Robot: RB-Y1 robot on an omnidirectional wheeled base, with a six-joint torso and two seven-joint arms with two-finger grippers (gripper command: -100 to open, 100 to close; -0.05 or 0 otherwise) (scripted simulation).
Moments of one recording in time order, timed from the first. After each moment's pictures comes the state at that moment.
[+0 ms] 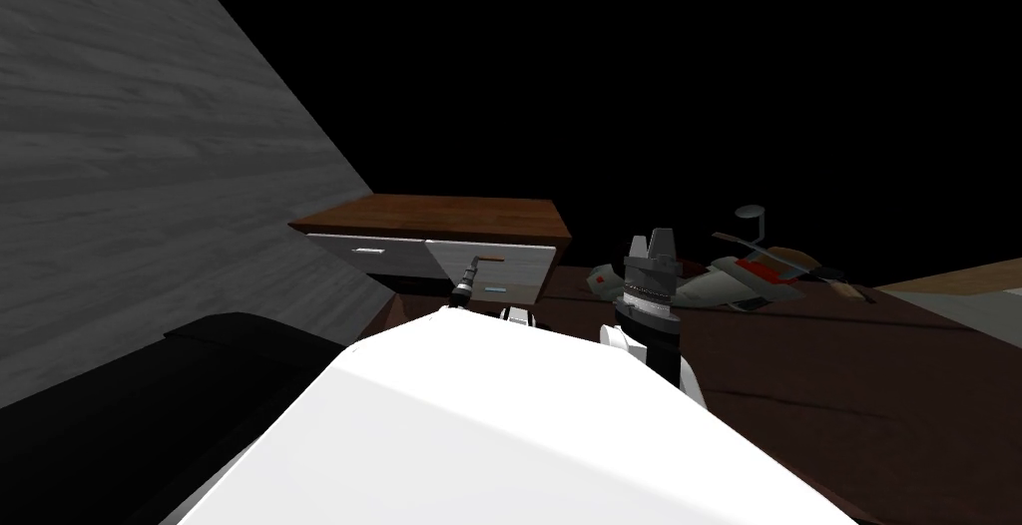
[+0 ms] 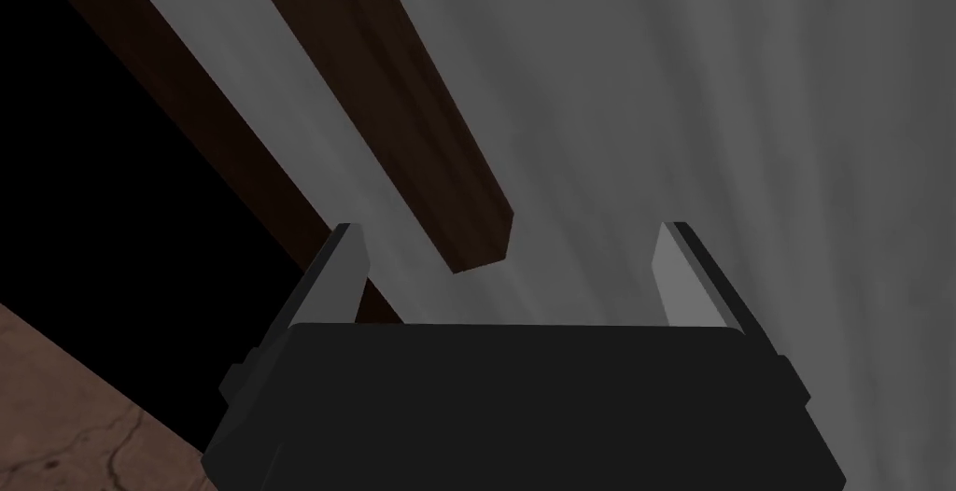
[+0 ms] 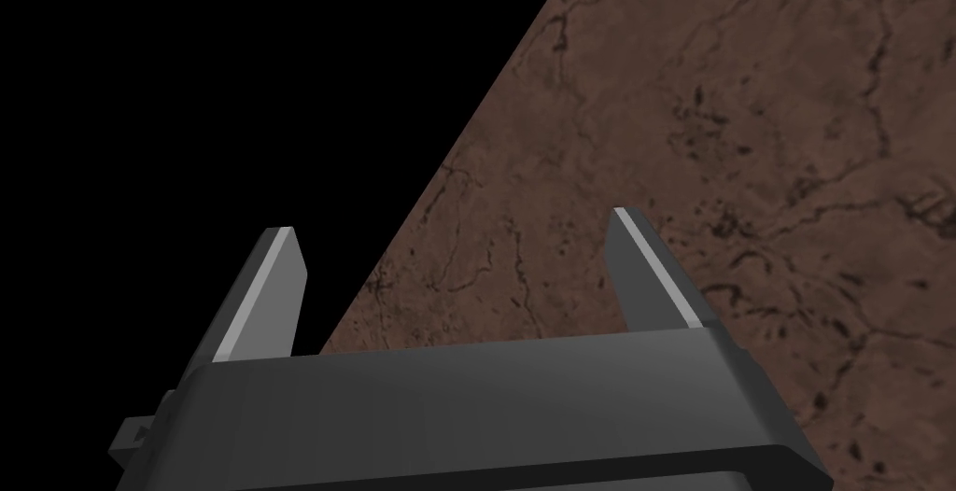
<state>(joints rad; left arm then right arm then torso) 0.28 0.04 0.07 -1.33 -0.14 -0.62 -0.24 0.51 -0.03 -0.03 -2.34 0.12 -0.52 0.16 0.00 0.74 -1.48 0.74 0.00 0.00</state>
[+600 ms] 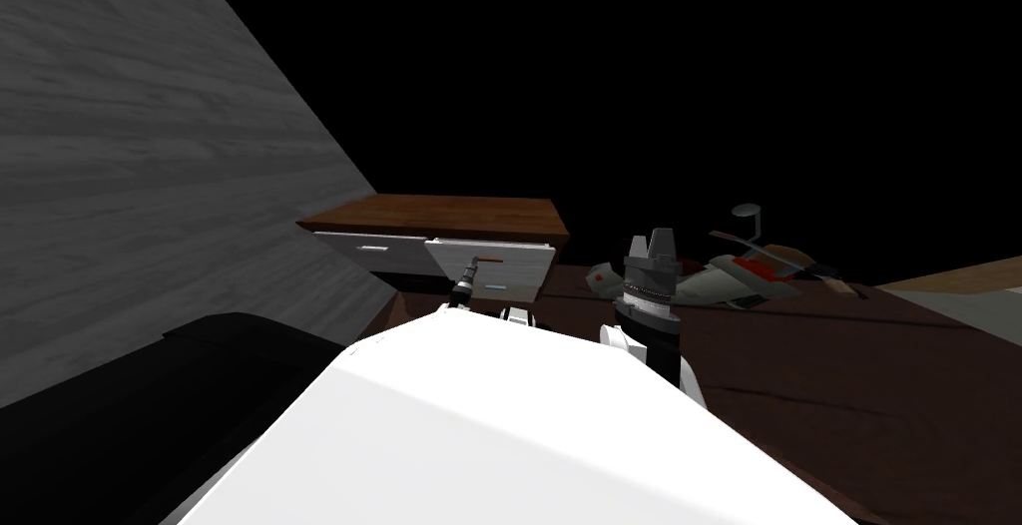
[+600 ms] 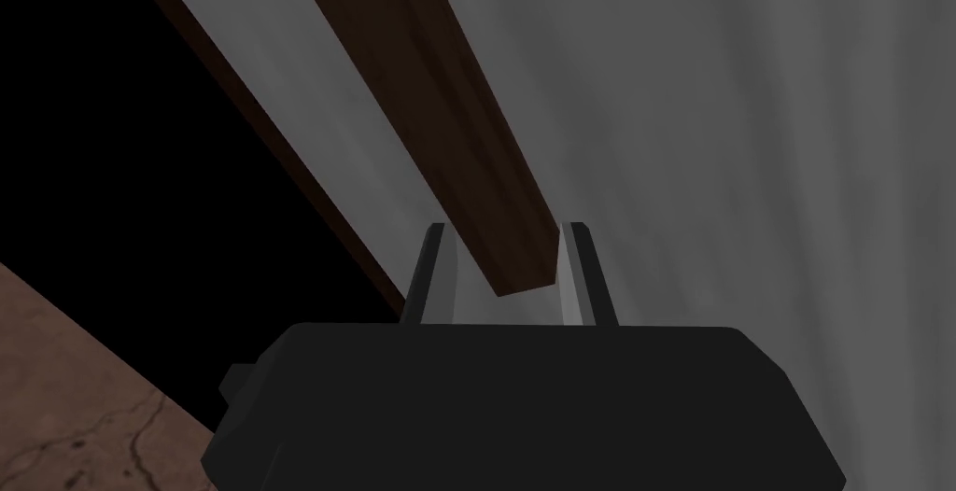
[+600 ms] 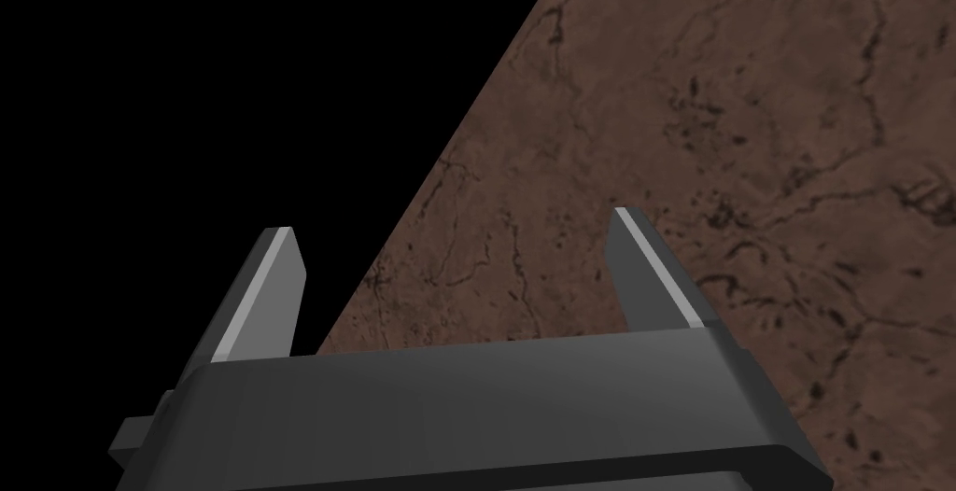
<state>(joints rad) 0.28 0.05 0.06 -1.35 -0.14 -0.62 -0.23 0.51 -0.03 -0.03 -2.34 0.12 -0.52 0.16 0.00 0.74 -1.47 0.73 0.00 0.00</state>
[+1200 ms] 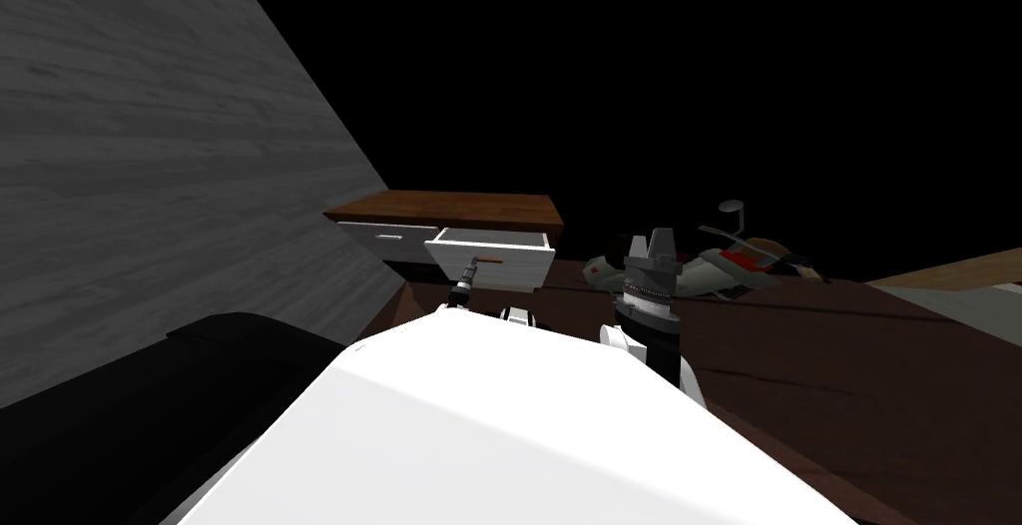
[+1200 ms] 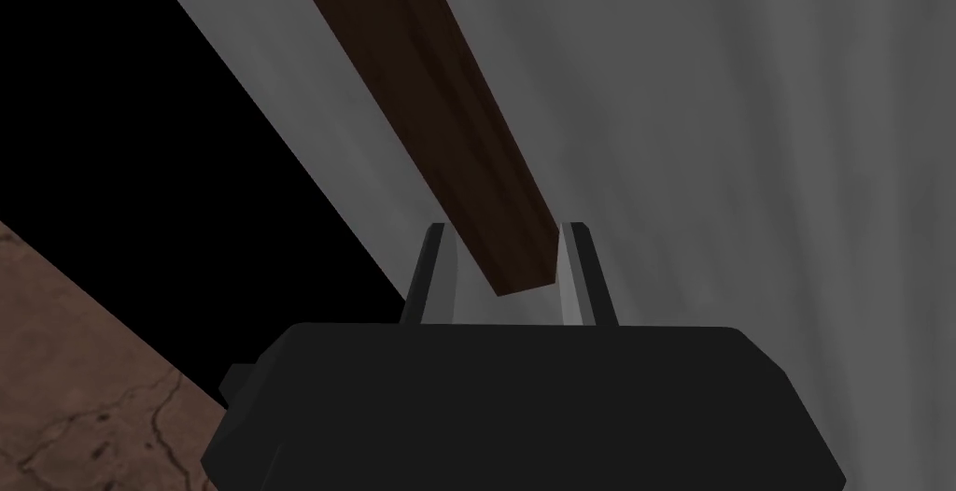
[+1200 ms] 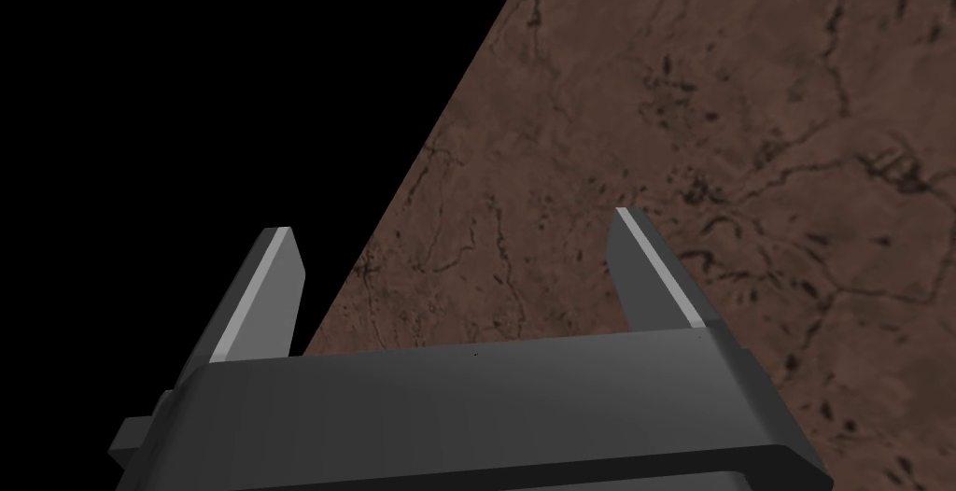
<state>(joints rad) 0.30 0.06 0.05 -1.38 -0.14 -0.60 -0.22 0.51 -0.03 -0.03 -2.34 0.12 -0.52 0.16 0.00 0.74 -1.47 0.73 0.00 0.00</state>
